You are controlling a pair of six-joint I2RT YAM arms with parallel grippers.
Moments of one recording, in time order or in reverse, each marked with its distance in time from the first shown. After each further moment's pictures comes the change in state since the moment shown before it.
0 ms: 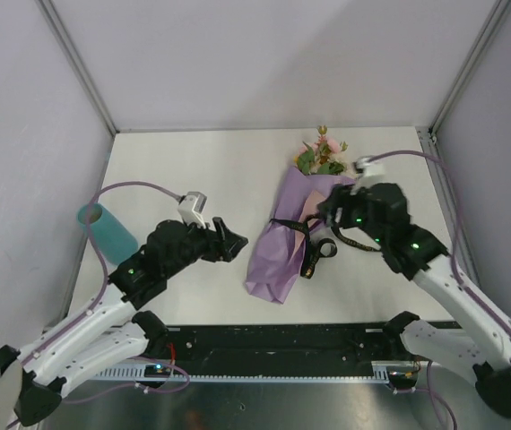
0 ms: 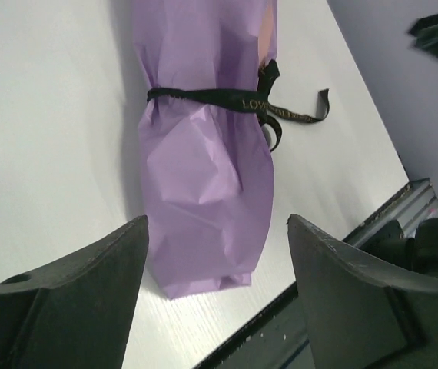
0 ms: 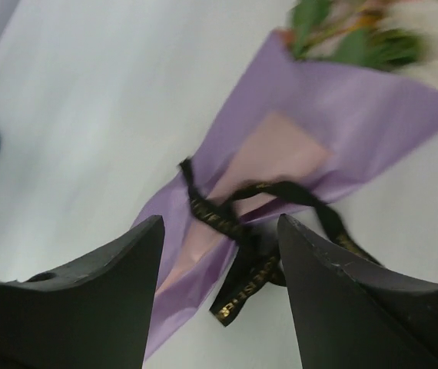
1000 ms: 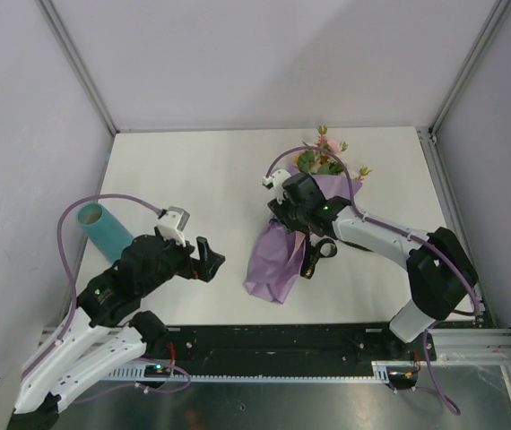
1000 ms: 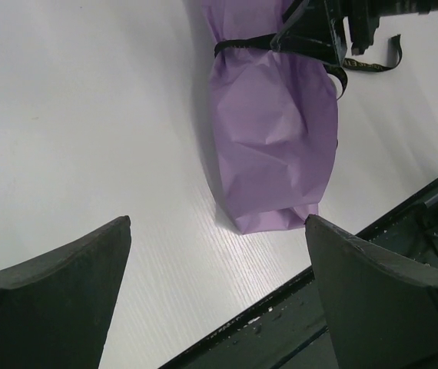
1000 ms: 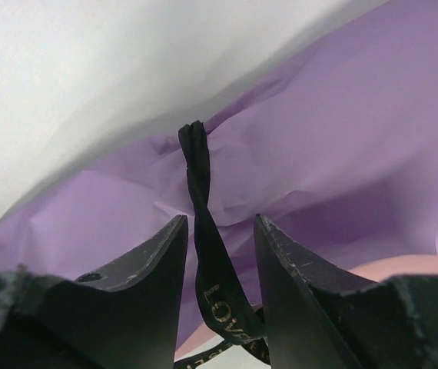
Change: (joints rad) left arm 0.000 -0.229 0.080 -0.440 -0.069 0.194; right arm 0.234 0.725 0.223 0.069 -0.042 -0.428
